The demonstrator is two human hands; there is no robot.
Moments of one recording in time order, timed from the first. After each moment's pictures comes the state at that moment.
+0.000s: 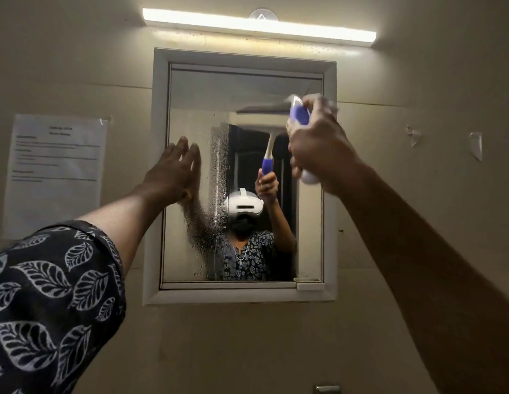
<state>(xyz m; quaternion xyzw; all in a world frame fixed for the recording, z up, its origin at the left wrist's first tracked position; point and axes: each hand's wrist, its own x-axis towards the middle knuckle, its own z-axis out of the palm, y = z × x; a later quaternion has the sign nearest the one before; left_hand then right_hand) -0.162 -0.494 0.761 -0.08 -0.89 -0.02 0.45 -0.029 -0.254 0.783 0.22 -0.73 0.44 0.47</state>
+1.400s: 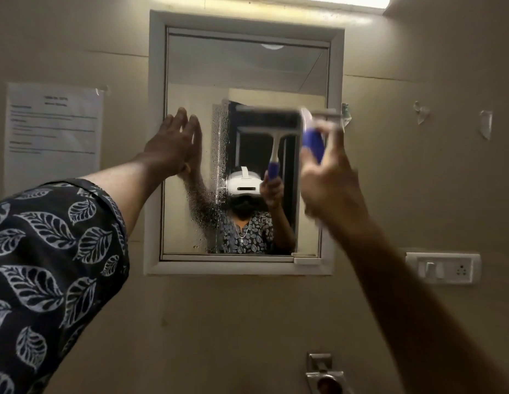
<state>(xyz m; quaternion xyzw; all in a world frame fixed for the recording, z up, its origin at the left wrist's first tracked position) -0.146 -0.482 0.761 -0.06 -0.90 -0.01 0.44 -0.011 -0.248 0.702 0.16 -0.75 0.44 0.47</state>
